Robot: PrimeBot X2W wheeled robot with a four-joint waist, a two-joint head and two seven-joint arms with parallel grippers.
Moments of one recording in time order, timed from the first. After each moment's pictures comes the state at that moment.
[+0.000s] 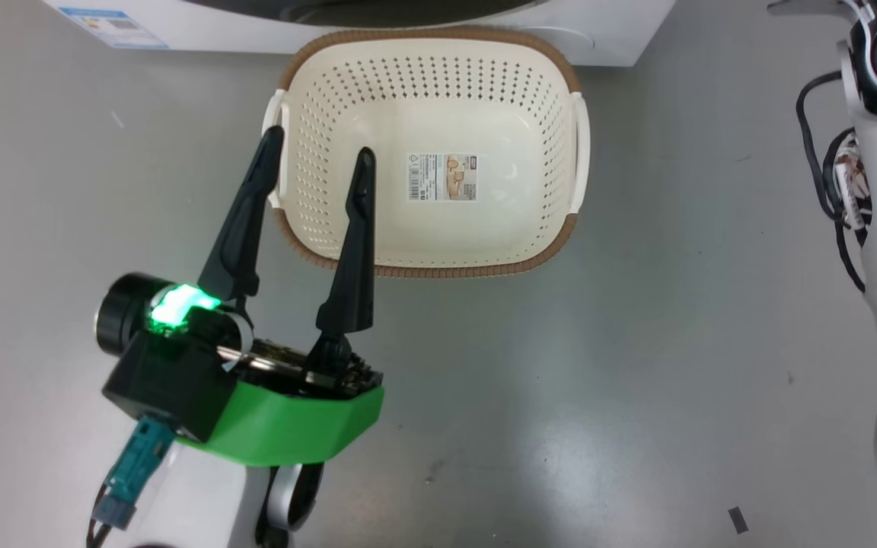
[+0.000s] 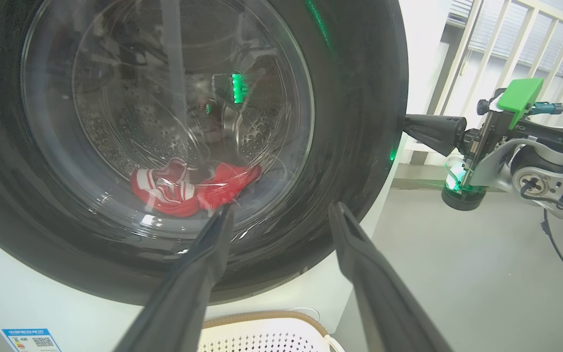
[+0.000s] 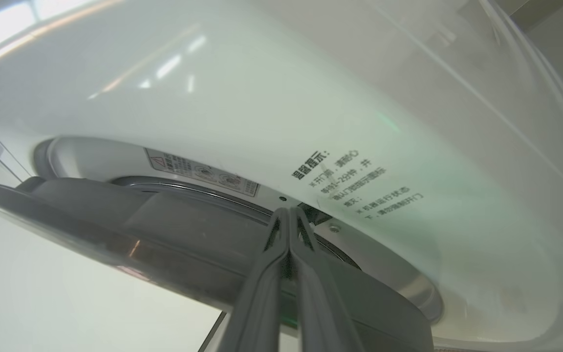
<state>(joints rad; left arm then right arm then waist) -0.46 0.03 -0.30 -0.09 -0.24 0.07 -0.26 -1.13 -0.13 0.08 0.52 1.27 0.13 0.23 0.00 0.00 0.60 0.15</state>
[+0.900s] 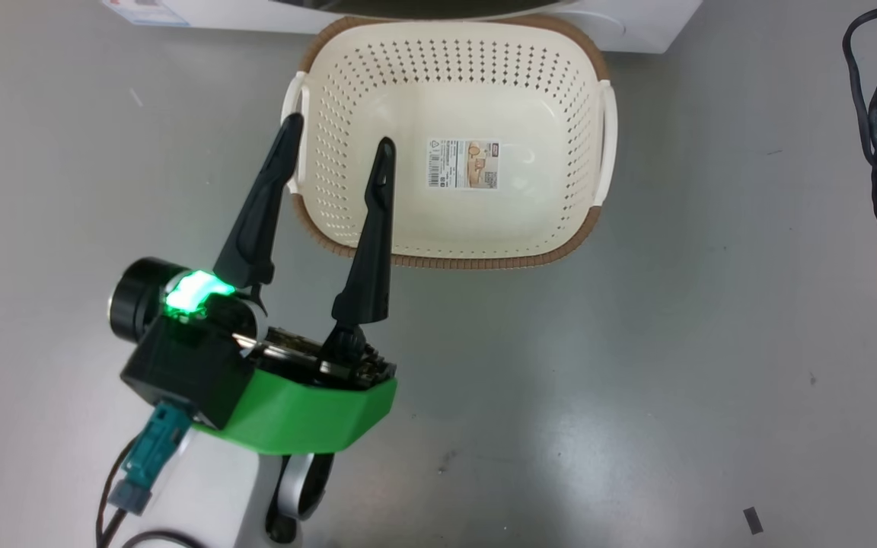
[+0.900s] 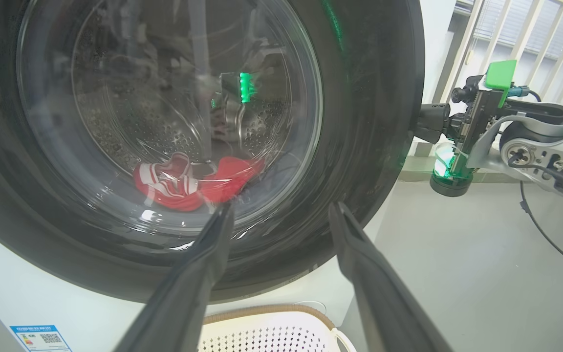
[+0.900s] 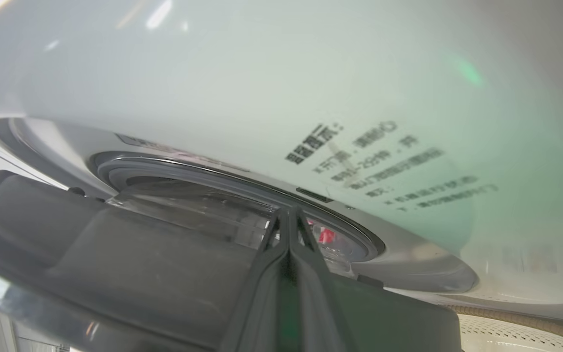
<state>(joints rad) -0.50 0.03 -0.33 -0.07 -0.24 0.07 -0.26 -1.24 -0.16 0.09 0.60 1.35 0.12 0.46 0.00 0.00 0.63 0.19</state>
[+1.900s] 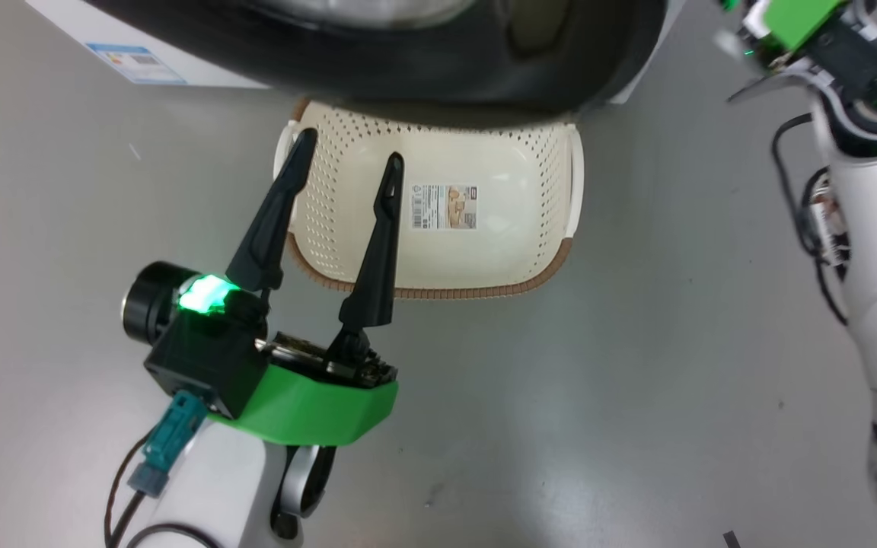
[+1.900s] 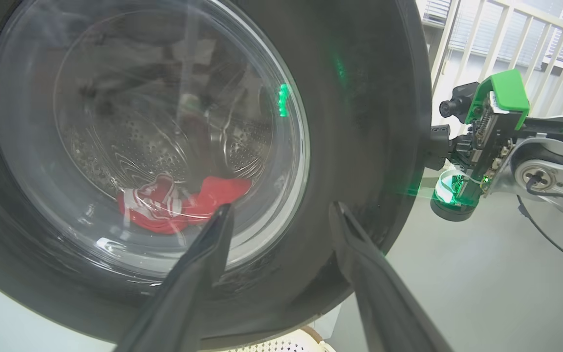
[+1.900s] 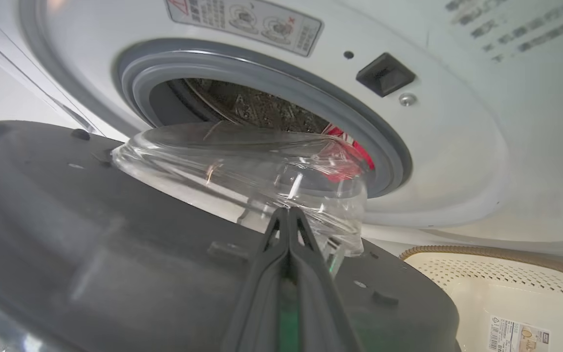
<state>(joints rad) -0.50 0.03 -0.33 -0.01 -0.23 0.04 -0.26 -1.07 -0.14 0.15 0.49 1.35 0.12 0.57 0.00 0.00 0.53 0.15</state>
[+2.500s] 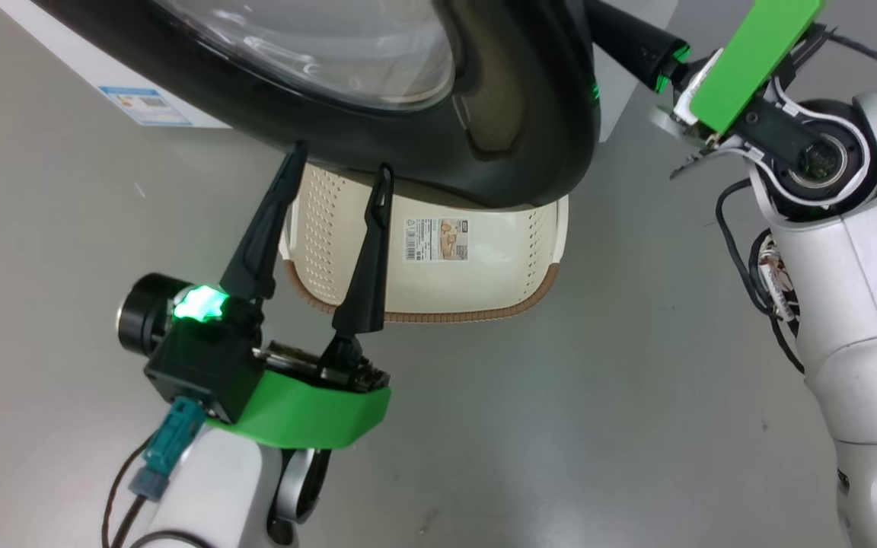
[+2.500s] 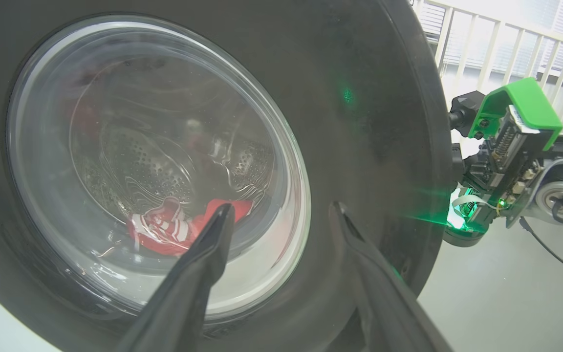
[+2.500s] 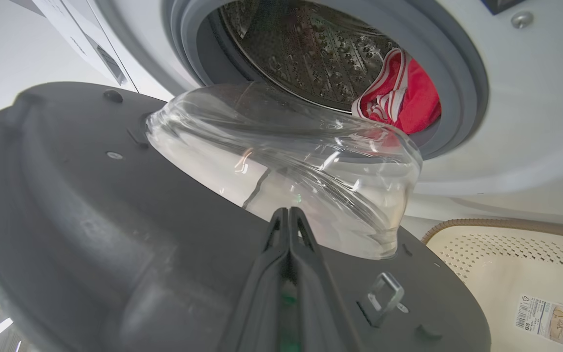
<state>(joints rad) -0.48 0.03 -0.31 0.00 -0.21 0.04 -0.26 -0.96 -0.09 0.19 0.41 1.35 0.12 0.61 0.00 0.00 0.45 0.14</state>
